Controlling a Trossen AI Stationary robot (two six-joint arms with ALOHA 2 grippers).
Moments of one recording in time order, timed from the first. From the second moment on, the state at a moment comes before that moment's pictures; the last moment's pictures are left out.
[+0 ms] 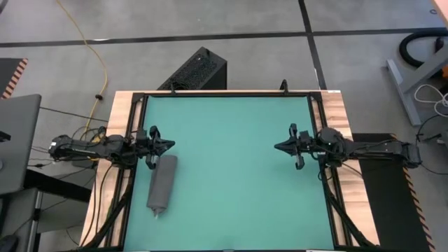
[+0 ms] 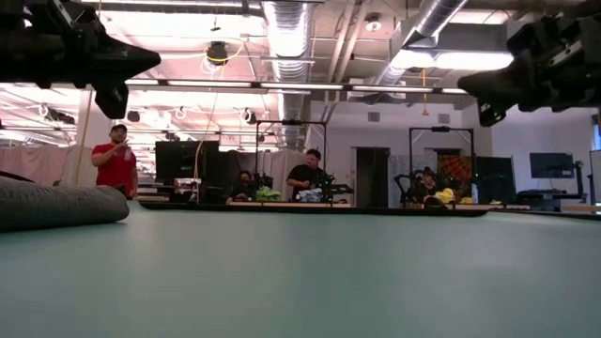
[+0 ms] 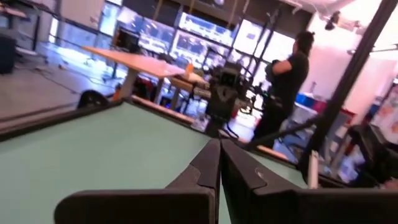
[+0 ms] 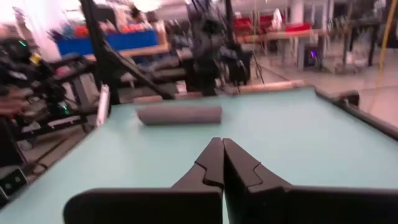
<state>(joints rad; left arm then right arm) -0.11 0.11 0.01 0.31 -0.29 -0.31 -0.19 0.36 0.01 0.38 -0.21 0.12</state>
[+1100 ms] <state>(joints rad) -0.12 0.10 0.01 0.10 -0.29 -0.34 -0.22 0.34 0.01 0.10 -0.08 0.13</state>
